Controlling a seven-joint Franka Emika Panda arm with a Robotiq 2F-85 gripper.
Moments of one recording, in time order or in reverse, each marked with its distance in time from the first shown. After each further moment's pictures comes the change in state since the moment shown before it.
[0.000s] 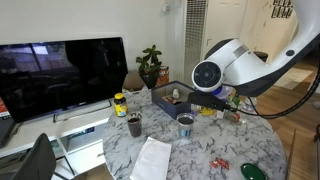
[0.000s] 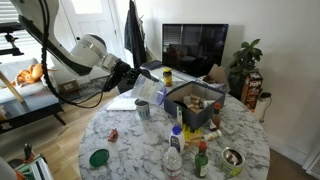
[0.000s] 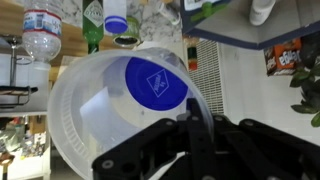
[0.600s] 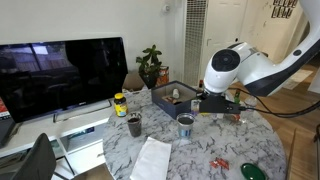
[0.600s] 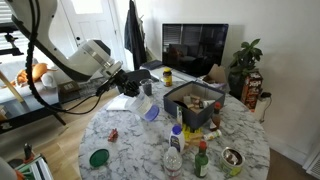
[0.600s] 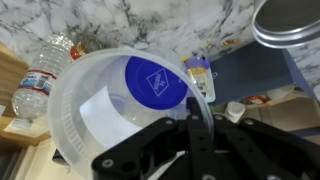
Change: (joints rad) arm -0.047 -0.061 -0.078 -0.138 0.166 0.452 -0.358
